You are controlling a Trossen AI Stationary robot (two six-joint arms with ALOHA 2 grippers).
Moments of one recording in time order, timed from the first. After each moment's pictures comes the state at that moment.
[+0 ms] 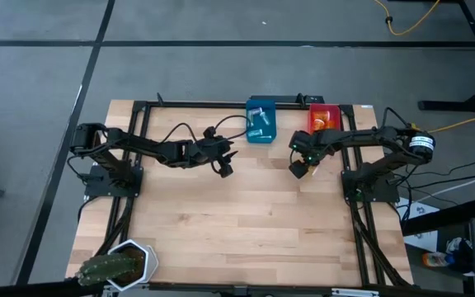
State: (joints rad) left arm 0.10 1.54 0.80 0.23 -0.43 -0.04; right arm -0.39 1.44 0.66 -0.70 0.02 0.49
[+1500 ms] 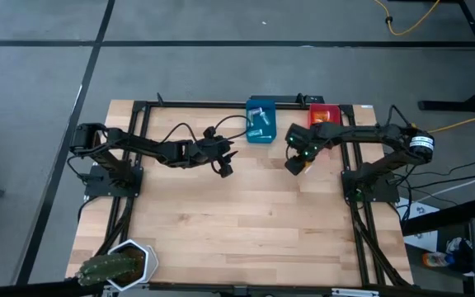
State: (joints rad) left arm 0.10 1.54 0.80 0.23 -0.43 -0.04; right arm -0.39 1.44 0.80 -0.78 -0.08 0.42
